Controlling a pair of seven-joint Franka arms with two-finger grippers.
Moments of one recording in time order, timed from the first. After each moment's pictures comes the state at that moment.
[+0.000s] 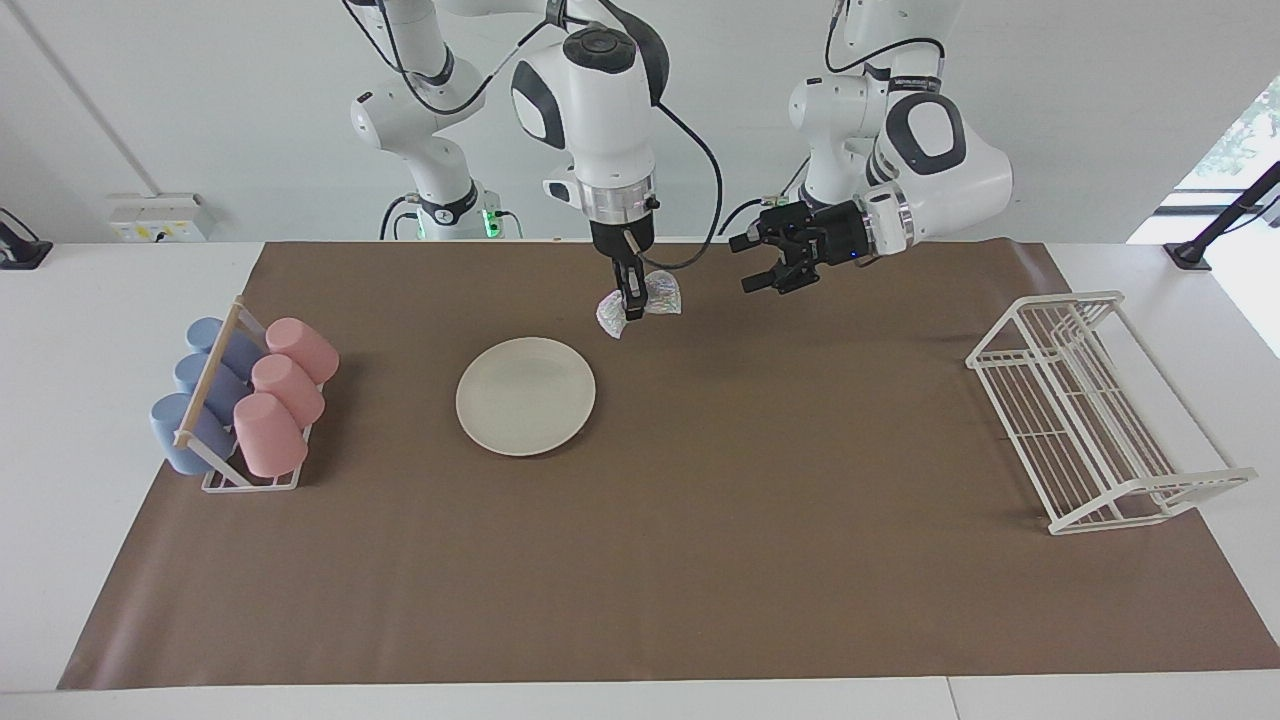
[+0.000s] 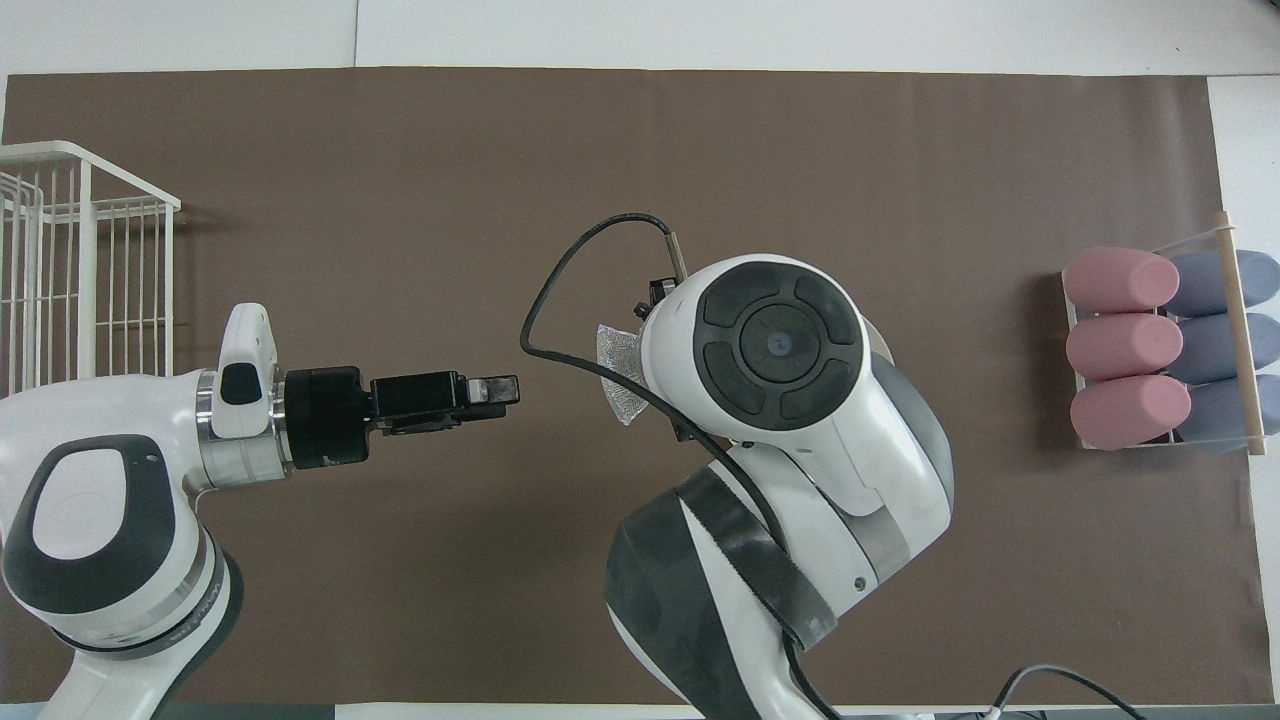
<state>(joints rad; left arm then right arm) -0.20 -0.23 -0.11 -2.35 -1.54 2.02 0.47 0.66 0.15 -0.05 -1.68 0.02 1.96 2.01</state>
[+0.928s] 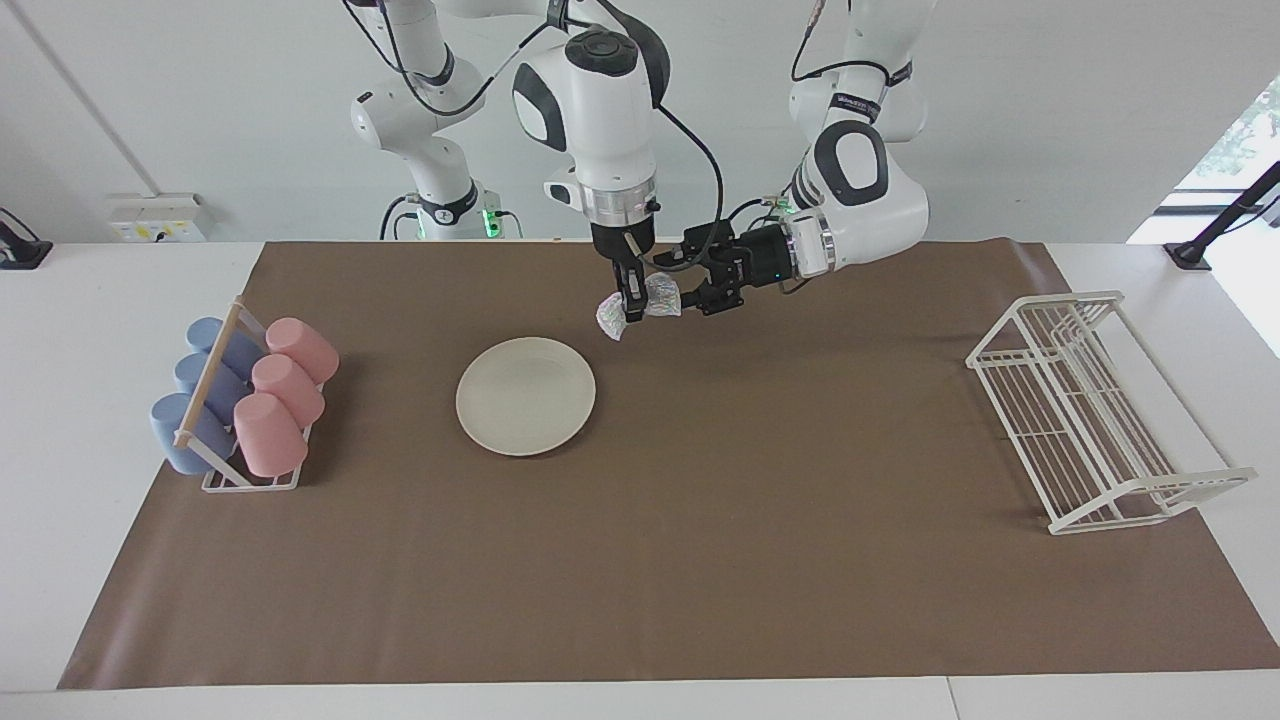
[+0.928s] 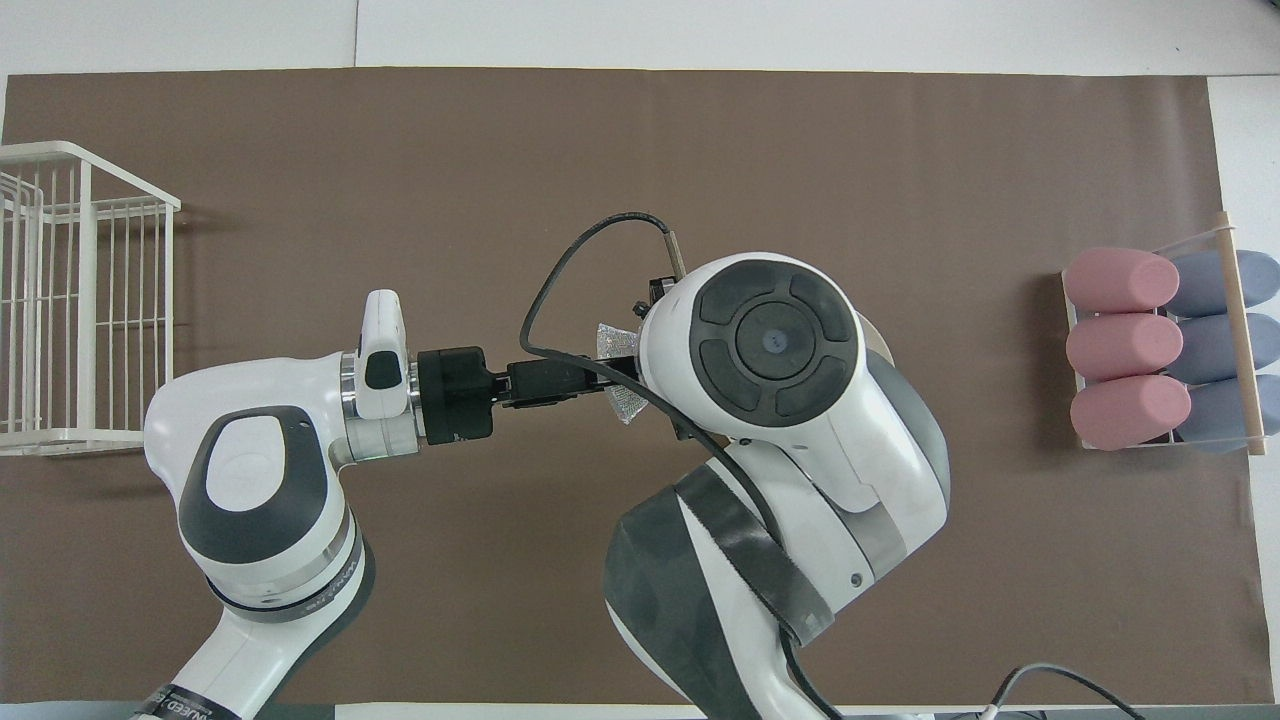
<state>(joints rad) -0.37 -0.07 -0.11 -2.23 -1.67 2.14 0.61 0.66 0.15 -0.05 -1.67 0.02 1.96 2.01</state>
